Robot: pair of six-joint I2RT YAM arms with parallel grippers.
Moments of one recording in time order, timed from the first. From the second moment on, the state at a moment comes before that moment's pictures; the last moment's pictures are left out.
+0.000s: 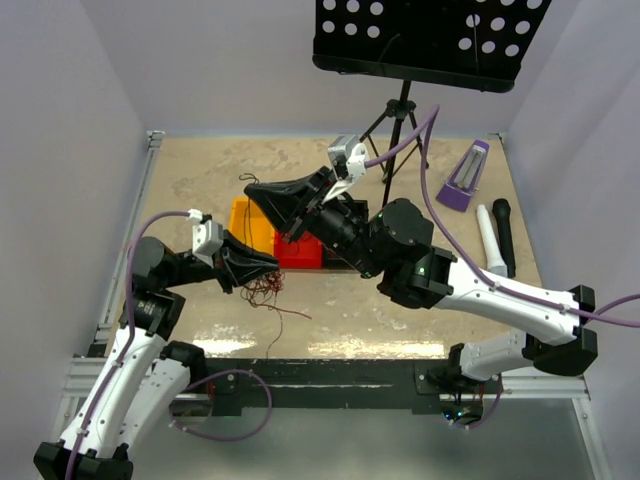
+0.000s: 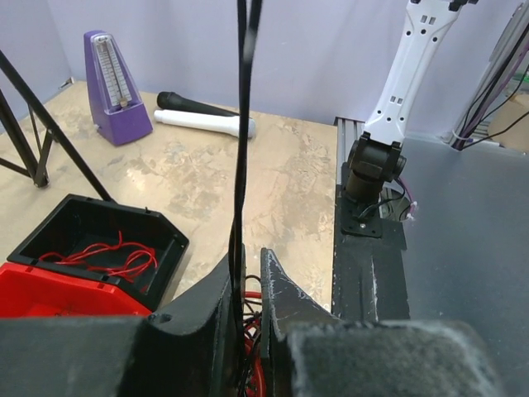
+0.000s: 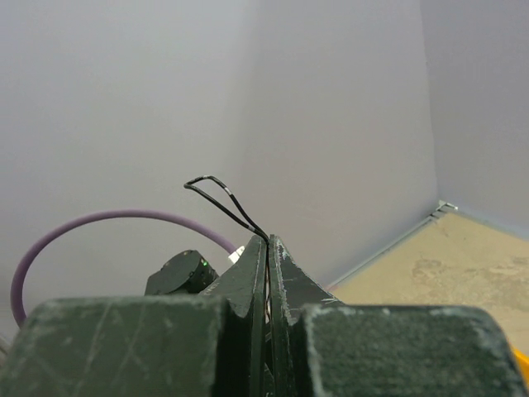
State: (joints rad) left arm -0.25 0.62 0.62 0.16 1.11 -0.26; right arm 1.28 1.34 1.50 0.23 0.30 0.26
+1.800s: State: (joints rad) left arm -0.25 0.68 0.60 -0.17 1.16 0.30; right arm 1.28 1.29 1.98 -0.07 0.61 -0.16
